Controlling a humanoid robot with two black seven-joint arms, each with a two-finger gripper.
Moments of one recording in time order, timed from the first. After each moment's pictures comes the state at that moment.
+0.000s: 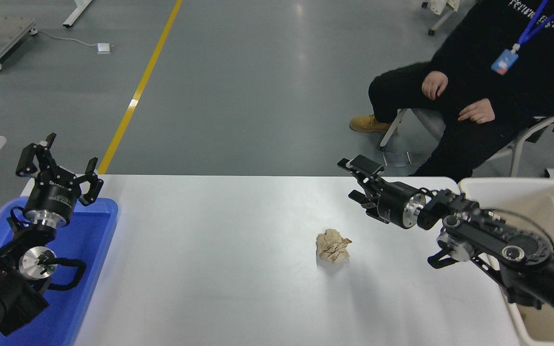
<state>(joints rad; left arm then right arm) -0.65 0.38 -0.67 -0.24 -0.08 -0.64 -0.64 0.88 -0.42 0.22 1.06 -0.76 0.05 0.00</state>
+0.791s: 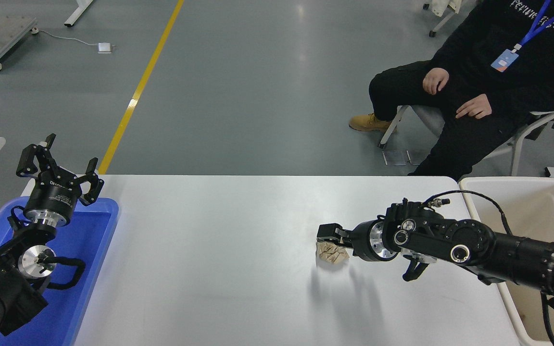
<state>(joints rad) -0.65 0.38 -0.67 -0.24 -0.08 -0.64 -0.64 1.02 -0.19 -0.11 0.90 -0.71 0.11 -0.29</state>
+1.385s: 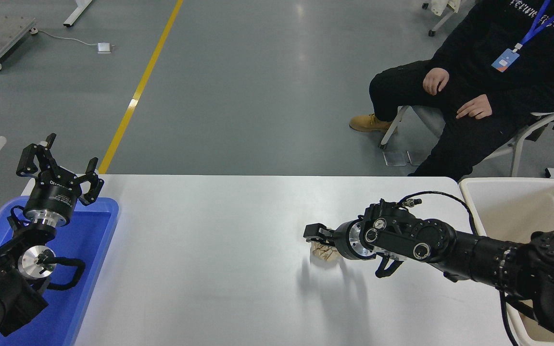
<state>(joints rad) -0.65 0.38 -0.67 -0.24 -0.08 -0.64 -0.64 1.02 -0.05 -0.12 0.72 -0.69 0.12 -0.31</state>
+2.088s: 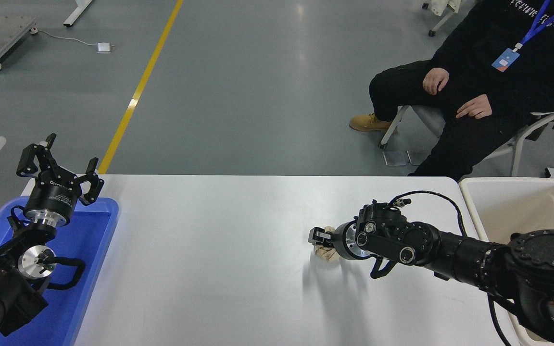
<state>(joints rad) -0.65 0.38 -0.67 -0.24 -0.08 -0.64 -0.64 1.04 0.00 -0.19 0.65 -0.74 0.15 -0.32</state>
